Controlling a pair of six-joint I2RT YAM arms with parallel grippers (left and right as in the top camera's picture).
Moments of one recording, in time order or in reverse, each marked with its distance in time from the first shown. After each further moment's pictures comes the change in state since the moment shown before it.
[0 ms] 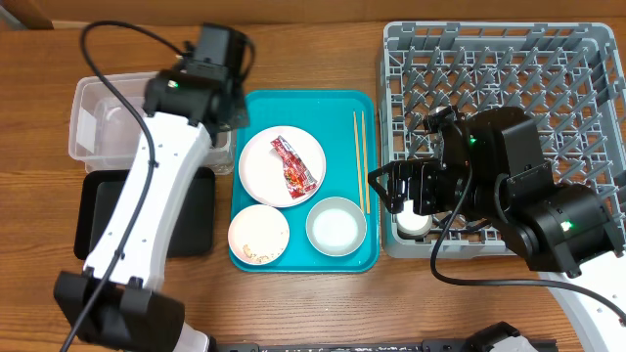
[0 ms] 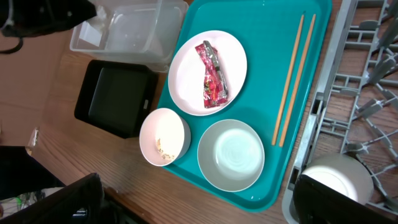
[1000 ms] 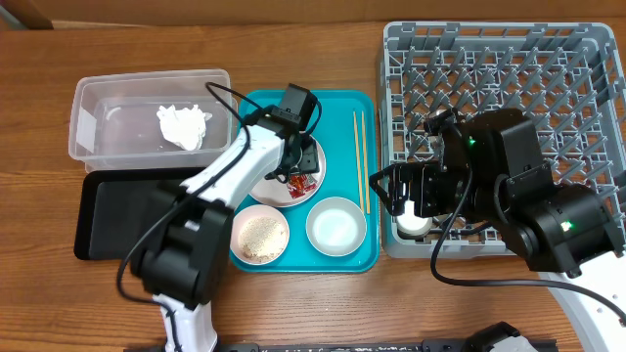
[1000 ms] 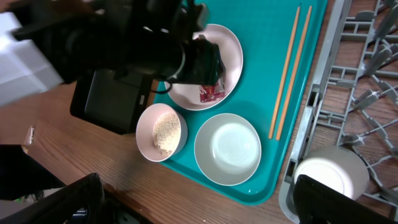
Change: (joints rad) left arm -0.194 0.301 -0.312 0.394 0.322 -0.125; right arm 0.000 0.000 0.000 -0.026 0.007 0.000
